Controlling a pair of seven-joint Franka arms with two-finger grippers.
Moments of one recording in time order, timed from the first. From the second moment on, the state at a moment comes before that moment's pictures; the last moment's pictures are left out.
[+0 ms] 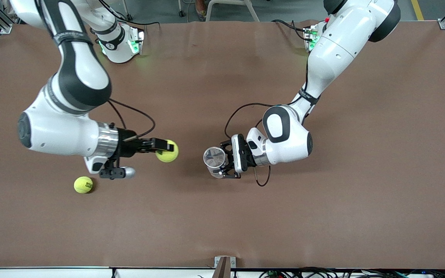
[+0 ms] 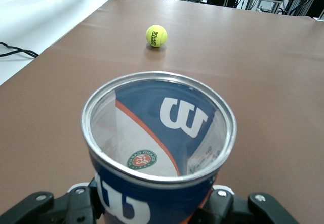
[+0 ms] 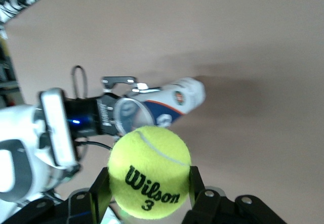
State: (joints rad) left arm -0.36 0.84 -0.32 -1.43 -1.16 2.50 1.81; right arm 0.35 0.47 -0.03 -1.39 0.75 1.90 0.19
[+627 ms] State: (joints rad) left arm -0.36 0.84 -0.32 -1.45 -1.17 2.50 1.82; right arm 0.49 0.58 -0.03 -1.39 0.81 2.09 0.22
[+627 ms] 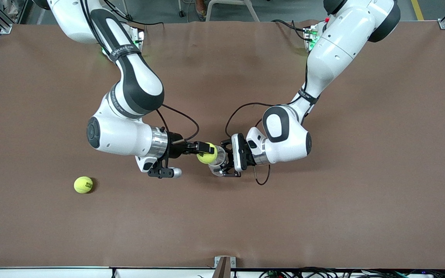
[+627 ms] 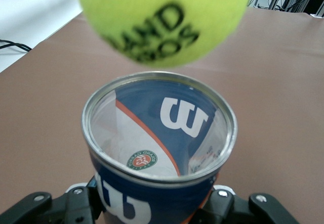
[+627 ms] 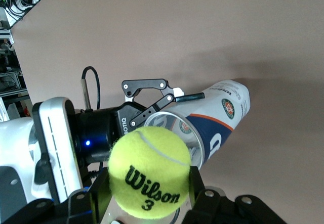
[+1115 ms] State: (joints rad) left arm -0.36 0.84 -0.32 -1.45 -1.17 2.50 1.82; right arm 0.51 0.62 -0.03 -1.38 0.80 2.13 0.22
